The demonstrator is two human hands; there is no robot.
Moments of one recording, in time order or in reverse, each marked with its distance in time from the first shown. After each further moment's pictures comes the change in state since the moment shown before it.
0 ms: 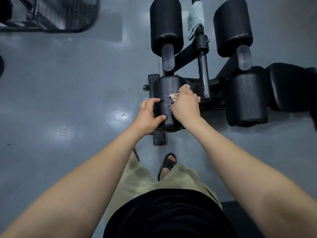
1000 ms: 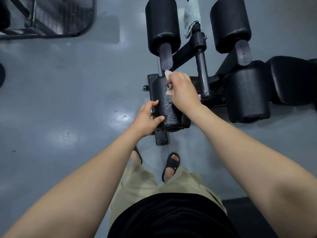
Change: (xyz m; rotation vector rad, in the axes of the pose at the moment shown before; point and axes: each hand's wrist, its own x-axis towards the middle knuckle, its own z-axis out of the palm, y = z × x) left_hand 0.005 -0.015 0.001 -0.134 -0.069 -0.061; right_hand 0.030 -0.001 -0.016 0.147 0.183 -0.426
